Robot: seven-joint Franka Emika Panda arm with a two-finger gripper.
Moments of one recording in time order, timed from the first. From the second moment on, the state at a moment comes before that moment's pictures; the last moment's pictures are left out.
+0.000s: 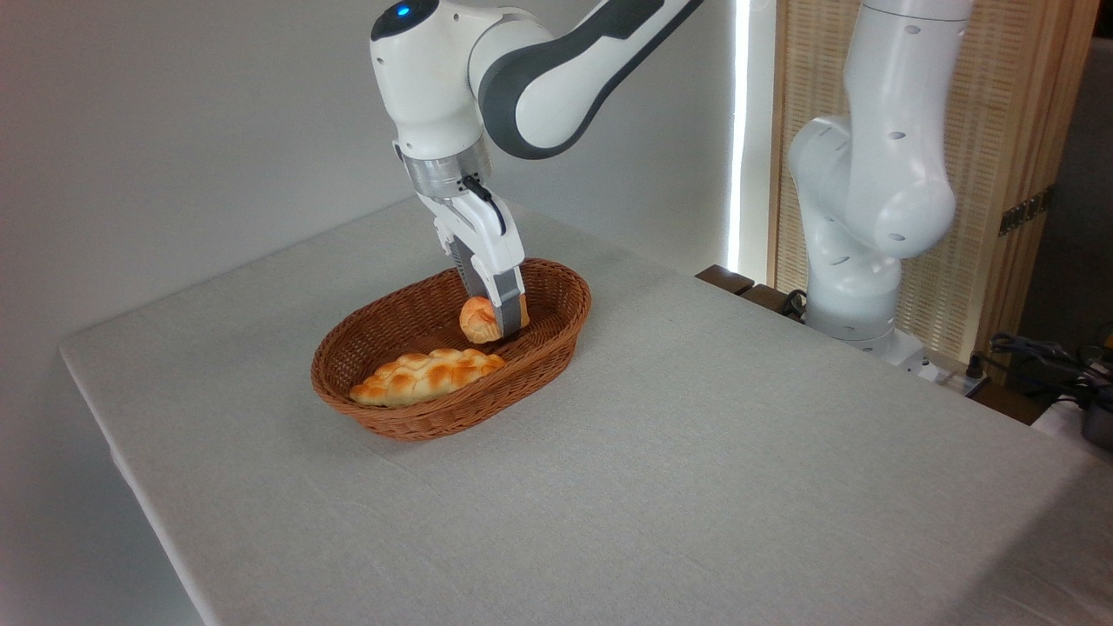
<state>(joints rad) -0.48 -0.19 0.01 -2.28 -0.17 2.00 0.53</state>
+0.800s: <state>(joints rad) -0.48 -0.21 0.07 -2.20 -0.17 1.98 0.53</state>
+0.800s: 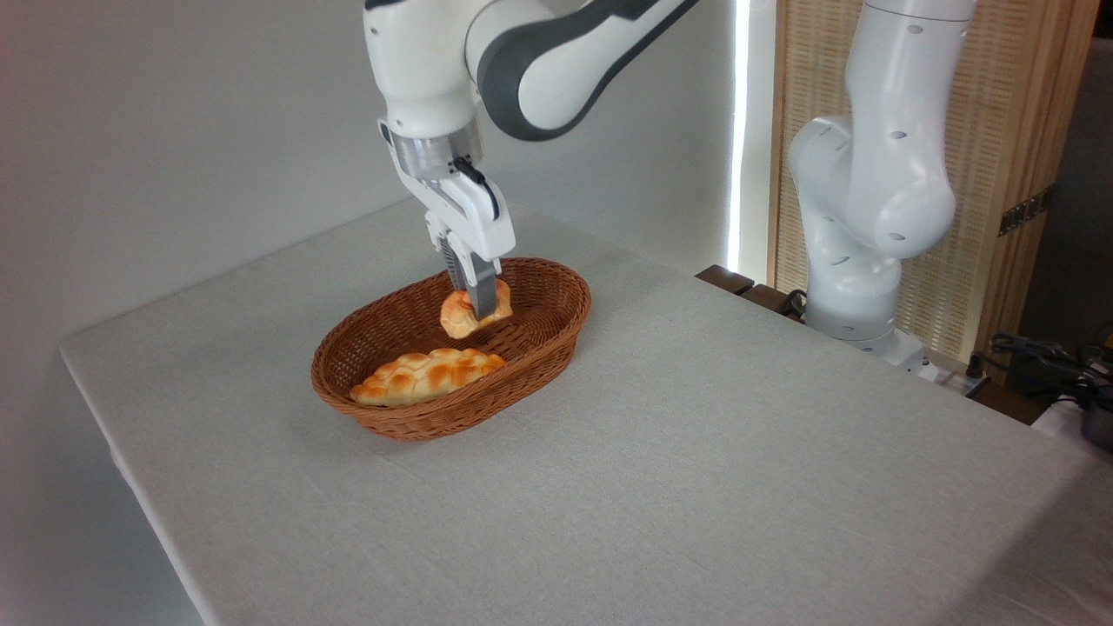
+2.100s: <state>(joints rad) -0.48 0.00 0.51 -2.06 -0.07 2.21 0.86</state>
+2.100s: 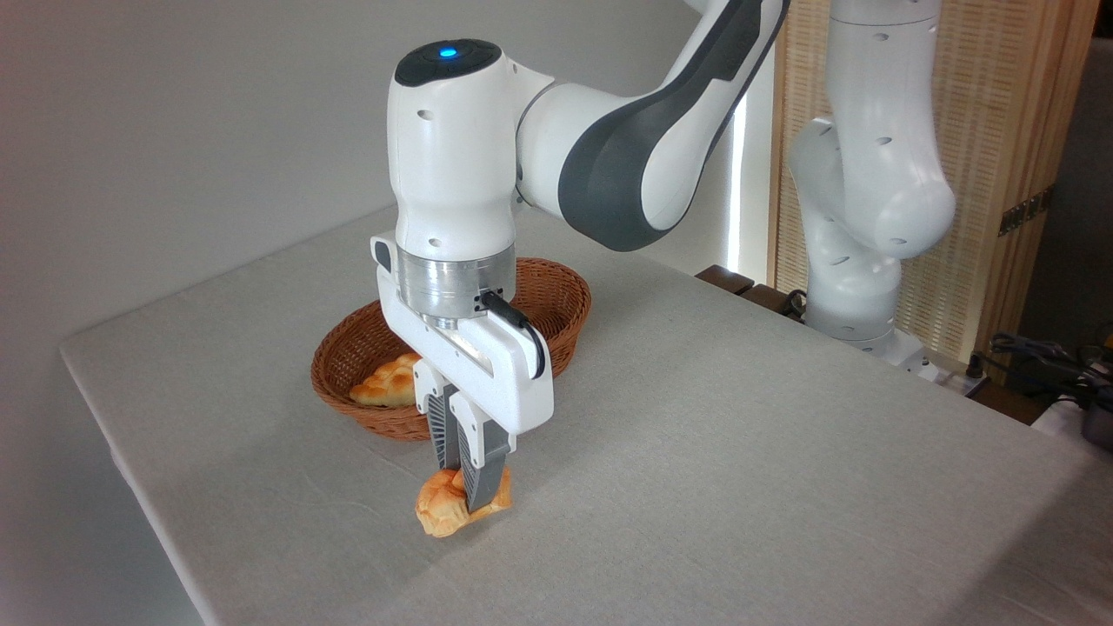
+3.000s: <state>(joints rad) -0.46 -0.08 0.50 -1.92 -0.07 1.87 0.86</state>
